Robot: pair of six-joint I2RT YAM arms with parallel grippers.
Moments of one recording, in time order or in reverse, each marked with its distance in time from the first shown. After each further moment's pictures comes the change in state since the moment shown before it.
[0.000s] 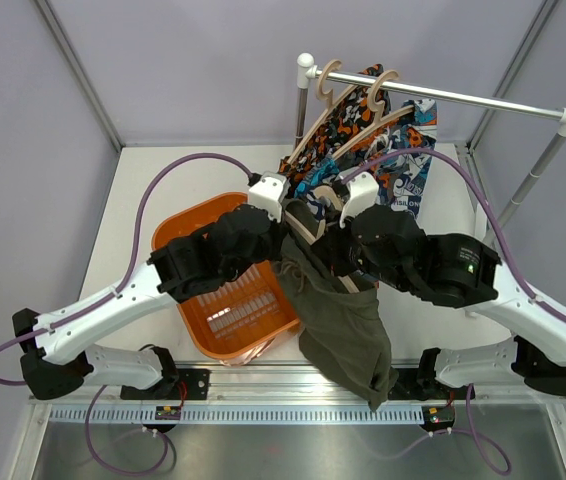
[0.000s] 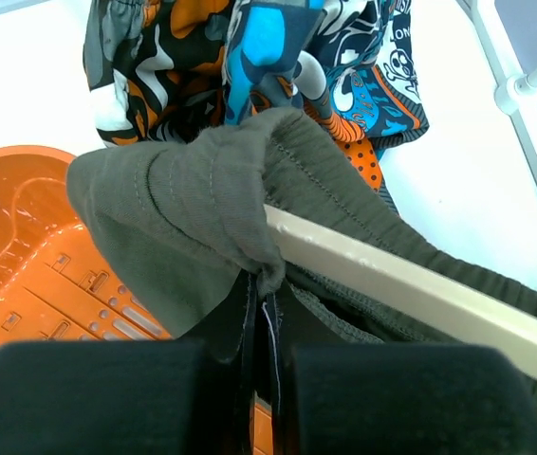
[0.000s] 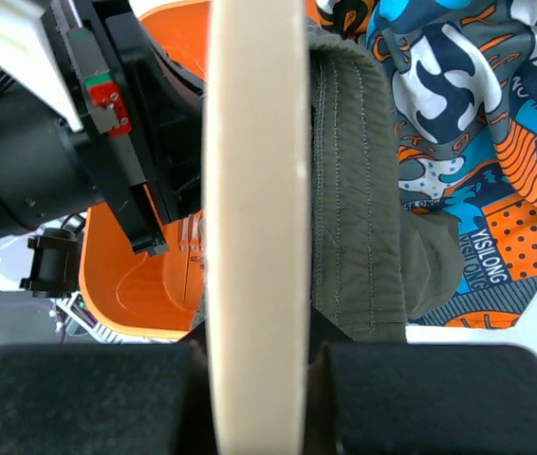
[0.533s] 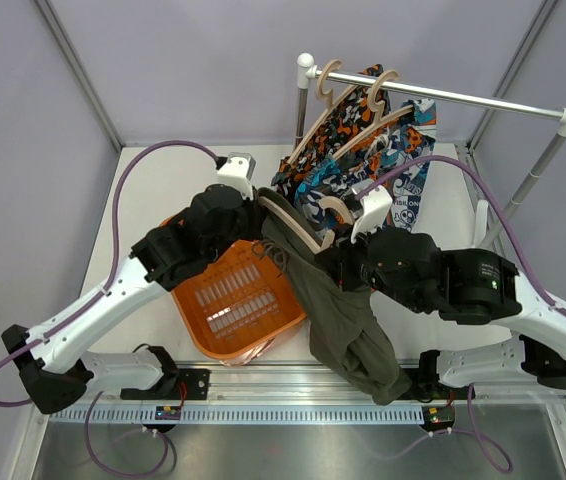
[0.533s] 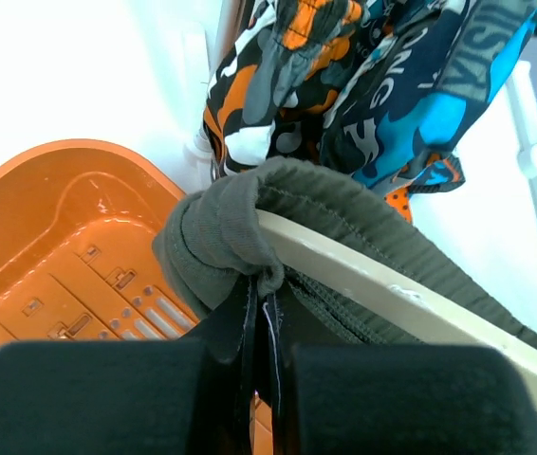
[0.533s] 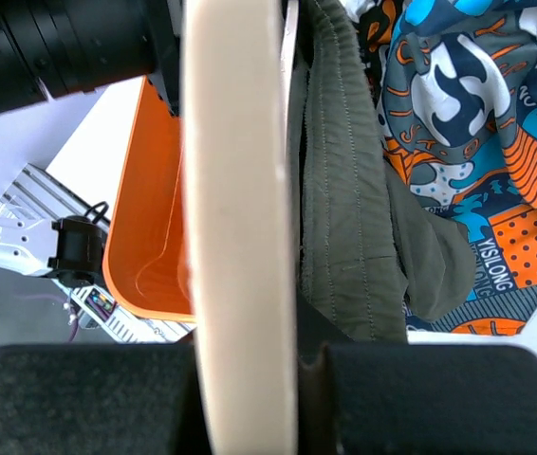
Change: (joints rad) left arm 0.202 -0.038 -0.022 0.010 0.080 -0.052; right arm 0.159 -0.060 -0.006 -0.006 0.129 0.020
